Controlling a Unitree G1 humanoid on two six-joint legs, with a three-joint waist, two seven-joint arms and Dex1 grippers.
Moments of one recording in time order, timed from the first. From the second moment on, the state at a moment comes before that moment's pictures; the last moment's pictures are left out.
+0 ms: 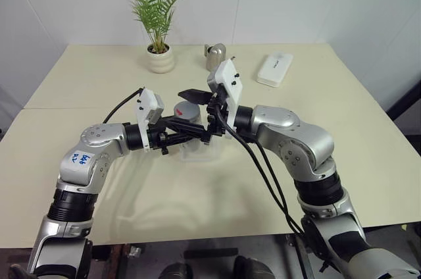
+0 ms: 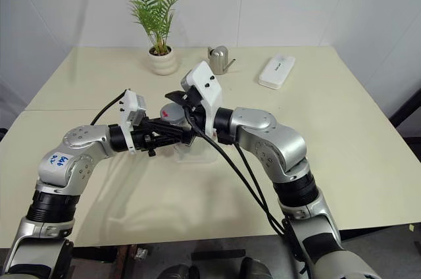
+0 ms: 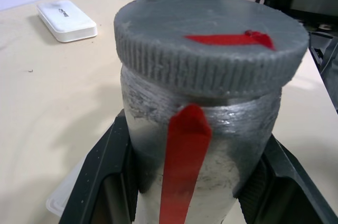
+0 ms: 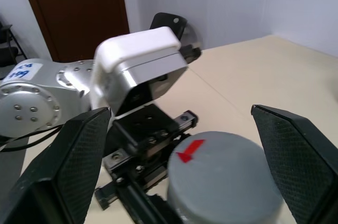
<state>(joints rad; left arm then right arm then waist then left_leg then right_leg) -0.62 0.60 0.02 -0.07 -0.51 0.55 -0.89 -0.90 -0.23 0.19 -0.18 0.55 0.78 0.62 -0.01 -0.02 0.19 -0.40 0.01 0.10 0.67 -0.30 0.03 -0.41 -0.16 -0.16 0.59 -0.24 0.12</state>
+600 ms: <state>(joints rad) -0.62 0.60 0.02 -0.10 -0.51 0.55 -0.89 -0.88 -0.22 0.17 -0.12 0.52 0.74 0.63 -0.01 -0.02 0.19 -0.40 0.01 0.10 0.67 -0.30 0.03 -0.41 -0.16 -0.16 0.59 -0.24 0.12</state>
